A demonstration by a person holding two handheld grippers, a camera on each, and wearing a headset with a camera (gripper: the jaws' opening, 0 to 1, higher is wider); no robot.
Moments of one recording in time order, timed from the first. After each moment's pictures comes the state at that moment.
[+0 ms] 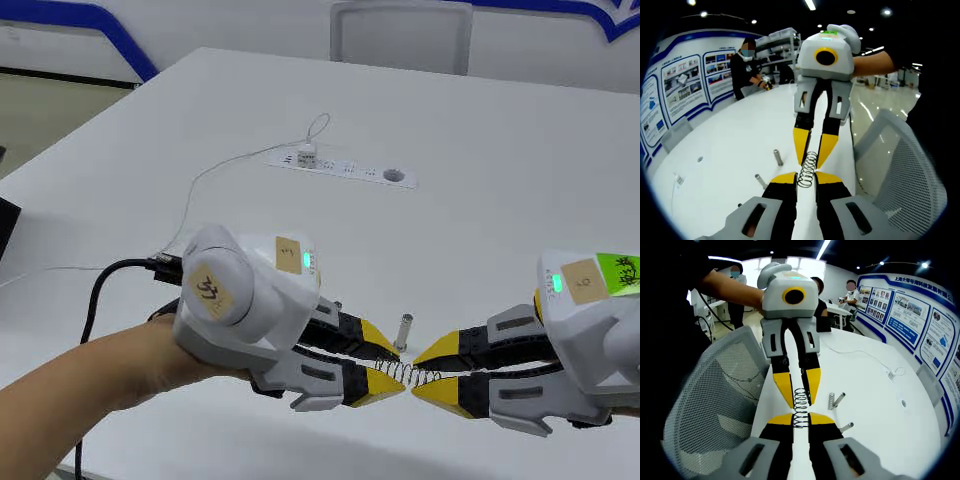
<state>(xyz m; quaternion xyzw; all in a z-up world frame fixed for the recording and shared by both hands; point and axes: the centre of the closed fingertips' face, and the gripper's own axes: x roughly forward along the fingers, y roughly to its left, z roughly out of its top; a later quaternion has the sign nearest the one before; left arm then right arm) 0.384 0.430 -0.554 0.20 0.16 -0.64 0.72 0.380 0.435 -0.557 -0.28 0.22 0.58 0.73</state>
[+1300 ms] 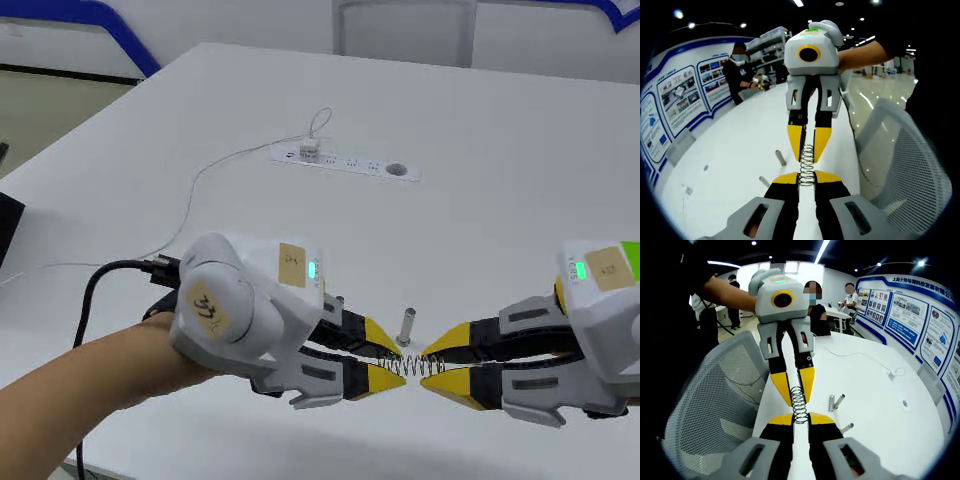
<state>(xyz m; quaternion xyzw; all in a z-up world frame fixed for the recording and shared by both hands) 0.383 0.431 -0.551 0.24 0.14 -0.64 0.72 0.381 0.432 -0.549 -0.25 0.20 0.59 0.74</state>
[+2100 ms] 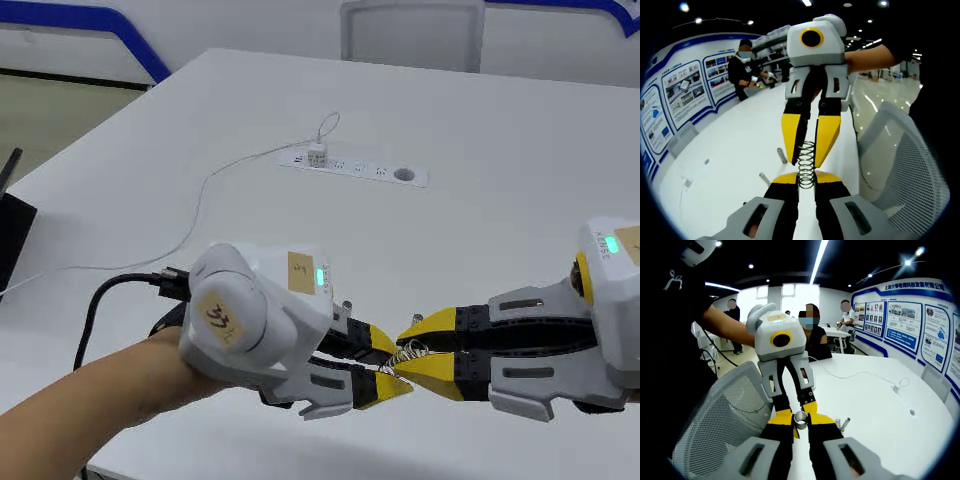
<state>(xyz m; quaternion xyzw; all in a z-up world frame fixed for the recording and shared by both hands) 0.383 0.432 -0.553 0.23 0.15 -0.62 0.73 0.378 0.461 -0.516 -0.16 0.15 0.62 0.76</state>
